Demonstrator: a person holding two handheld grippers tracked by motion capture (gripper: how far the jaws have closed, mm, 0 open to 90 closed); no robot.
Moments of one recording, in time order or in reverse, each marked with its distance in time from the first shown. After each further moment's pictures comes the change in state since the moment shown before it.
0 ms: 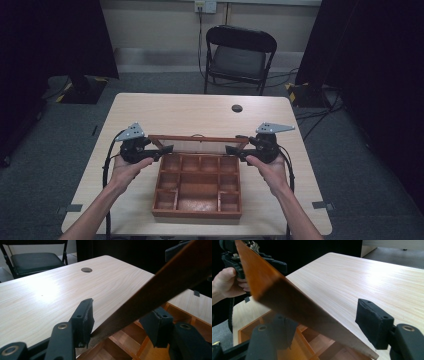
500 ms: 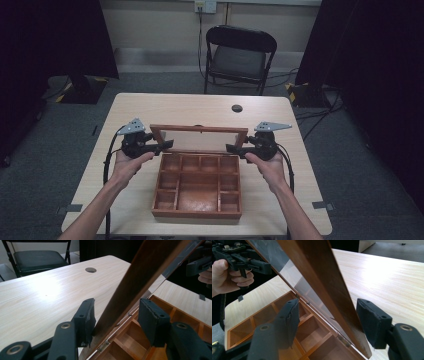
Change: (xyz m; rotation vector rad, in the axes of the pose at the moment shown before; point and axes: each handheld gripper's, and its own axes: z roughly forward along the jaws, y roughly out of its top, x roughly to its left) left arm 0.012 0.003 0.008 0.006 0.019 -0.028; right arm -0.016 -0.006 0.011 0.022 -0.013 0.019
